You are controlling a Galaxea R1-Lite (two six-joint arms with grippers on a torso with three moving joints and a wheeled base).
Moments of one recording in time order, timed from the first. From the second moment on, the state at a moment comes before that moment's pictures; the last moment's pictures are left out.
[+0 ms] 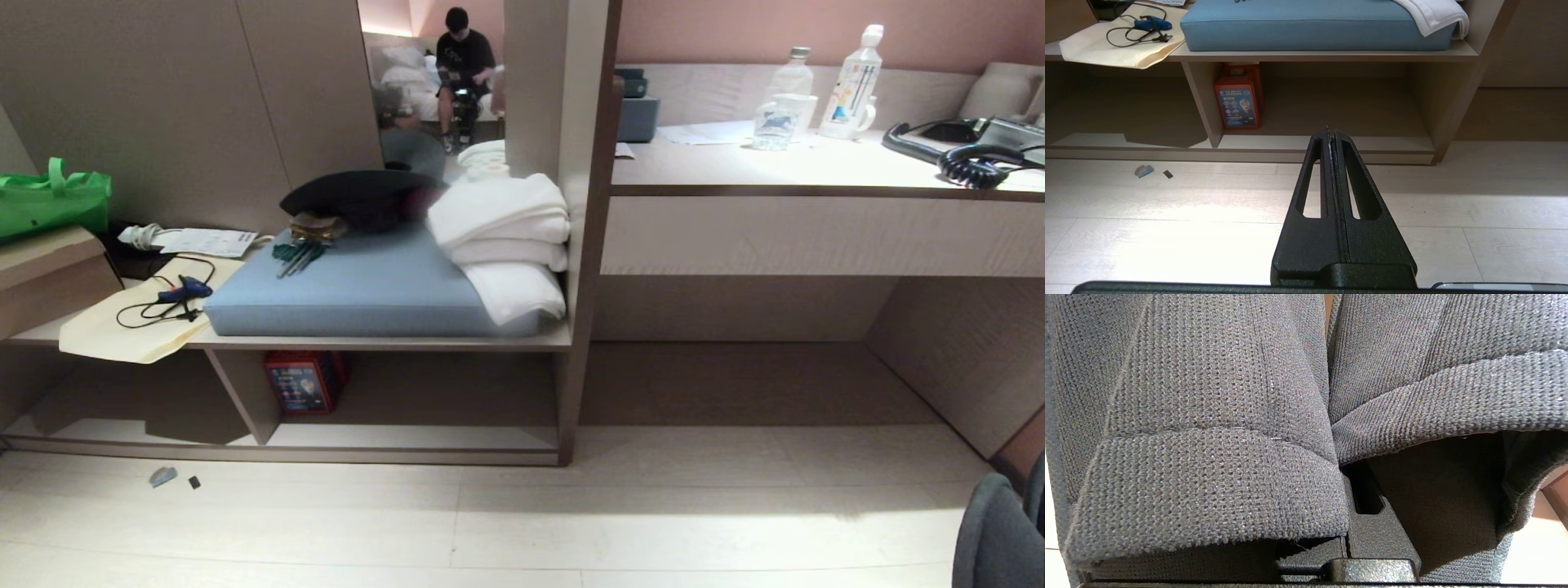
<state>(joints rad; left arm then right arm) 0.00 0.00 0.00 -0.02 0.00 -0.01 0.00 0.00 0.00 0.00 0.02 -0.11</state>
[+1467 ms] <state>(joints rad) 0.00 0.00 0.00 -0.02 0.00 -0.01 0.00 0.00 0.00 0.00 0.02 -0.11</state>
